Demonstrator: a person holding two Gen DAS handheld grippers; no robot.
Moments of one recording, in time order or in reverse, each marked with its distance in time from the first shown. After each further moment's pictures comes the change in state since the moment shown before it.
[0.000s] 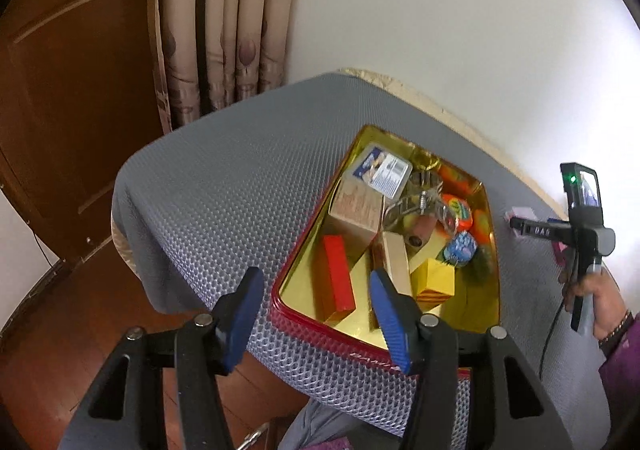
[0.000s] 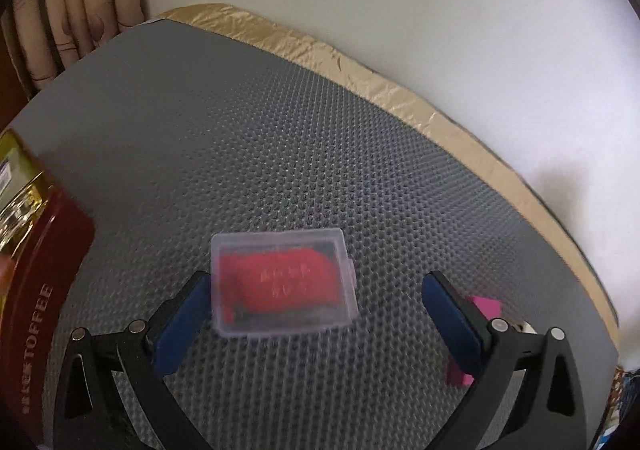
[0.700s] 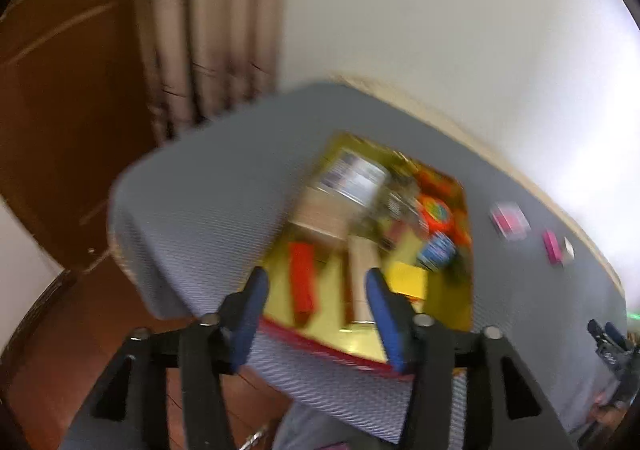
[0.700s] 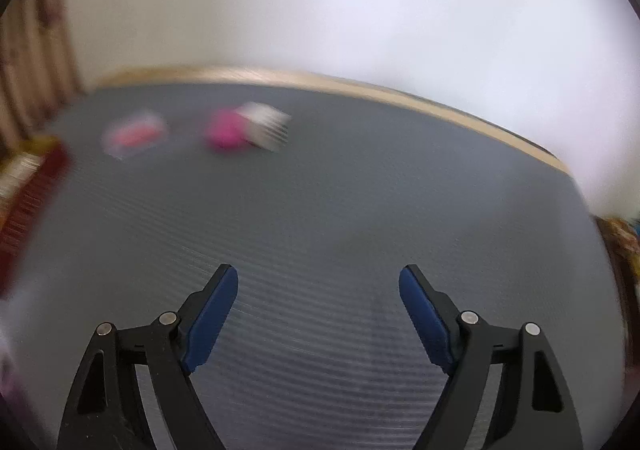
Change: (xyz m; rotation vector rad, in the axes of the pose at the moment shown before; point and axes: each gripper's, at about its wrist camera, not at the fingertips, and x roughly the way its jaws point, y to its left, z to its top) left arm -0.026 -0.021 0.003 0.004 -0.065 0.023; right arm -0.141 -0.099 -0.195 0.257 -0.206 -0.093
